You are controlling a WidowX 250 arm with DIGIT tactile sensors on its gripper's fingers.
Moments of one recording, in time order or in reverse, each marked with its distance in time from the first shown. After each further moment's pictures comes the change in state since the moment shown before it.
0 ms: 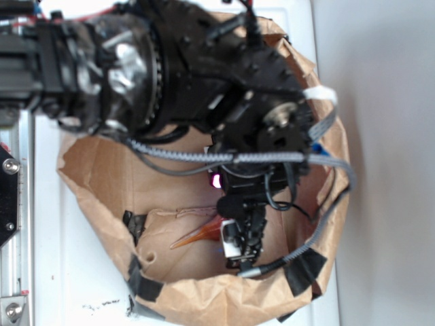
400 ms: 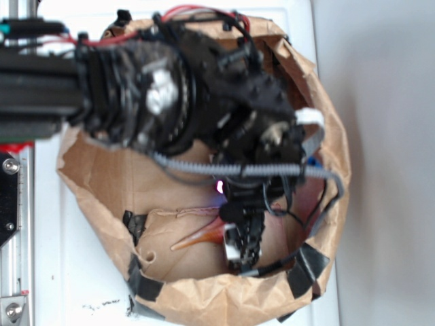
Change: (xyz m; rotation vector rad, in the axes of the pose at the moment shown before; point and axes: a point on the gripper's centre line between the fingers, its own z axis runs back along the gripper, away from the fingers) arm 0.000 -0.002 -0.029 0.049 -0.011 -0.069
